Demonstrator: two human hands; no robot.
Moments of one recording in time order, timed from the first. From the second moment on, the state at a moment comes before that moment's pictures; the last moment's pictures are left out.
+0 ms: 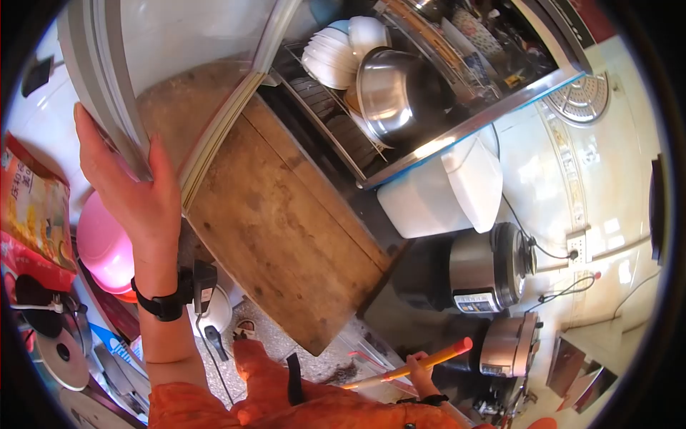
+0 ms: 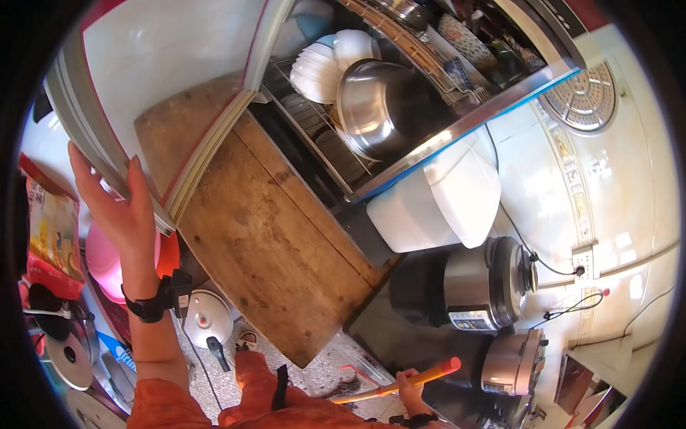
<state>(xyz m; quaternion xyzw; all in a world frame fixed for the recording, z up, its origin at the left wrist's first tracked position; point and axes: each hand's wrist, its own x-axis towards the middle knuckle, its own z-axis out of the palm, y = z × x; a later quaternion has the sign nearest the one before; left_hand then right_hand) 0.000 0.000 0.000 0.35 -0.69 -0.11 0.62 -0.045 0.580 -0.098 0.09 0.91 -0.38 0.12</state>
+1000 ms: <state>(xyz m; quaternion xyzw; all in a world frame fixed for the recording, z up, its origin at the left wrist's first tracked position) -0.300 -0.063 -0.057 0.29 -0.93 -0.09 0.19 -0.048 0.570 -0.141 0.08 0.91 -0.40 0.05</state>
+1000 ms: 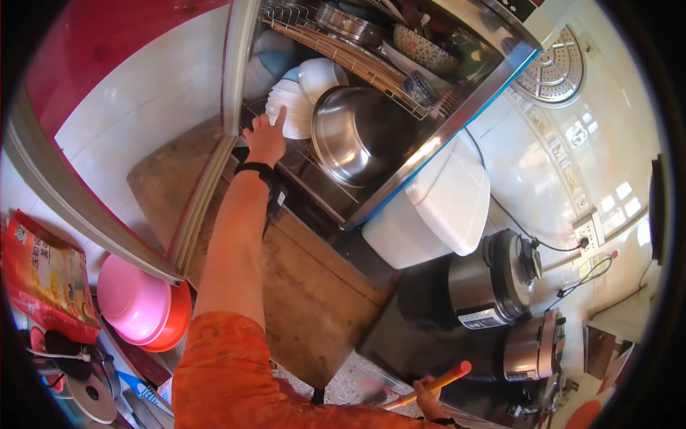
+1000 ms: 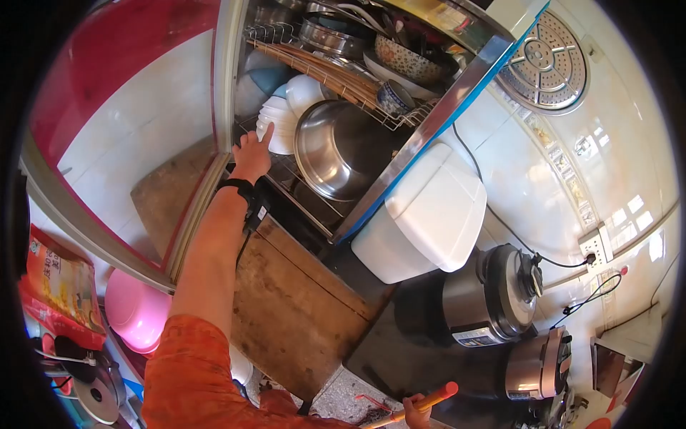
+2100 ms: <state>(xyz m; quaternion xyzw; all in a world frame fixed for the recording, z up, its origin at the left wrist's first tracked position) -0.267 0.084 0.004 0.13 -0.87 -0.29 0.39 -0.051 0.555 -0.128 0.08 0.88 -0.45 0.09</state>
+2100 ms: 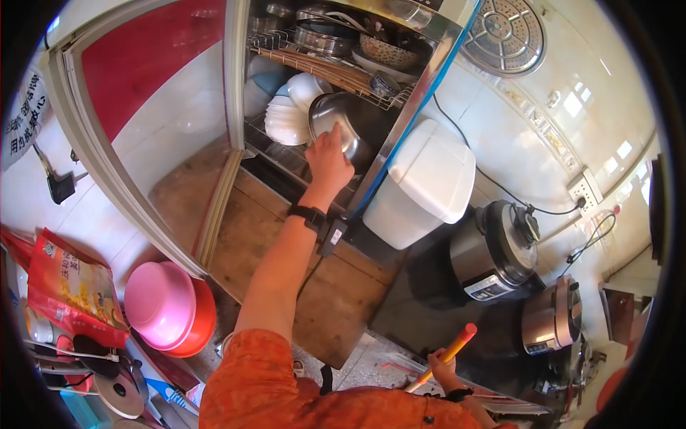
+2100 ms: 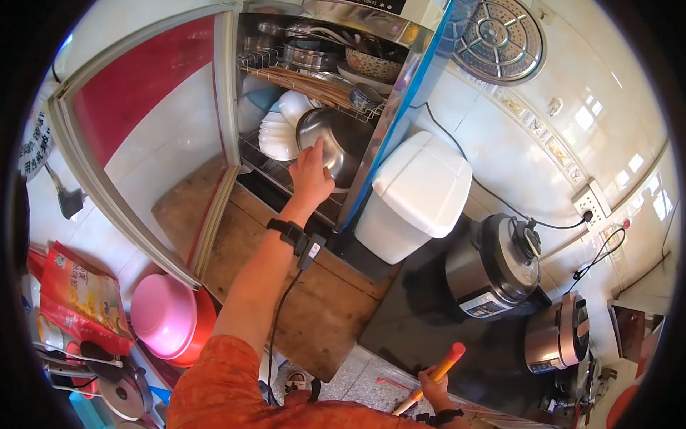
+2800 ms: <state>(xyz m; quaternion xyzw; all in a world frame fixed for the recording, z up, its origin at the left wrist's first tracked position) -0.263 0.078 -0.005 0.08 -0.87 -0.22 0.42 -0.050 0.546 -0.121 0.08 0.89 -0.45 0.07</state>
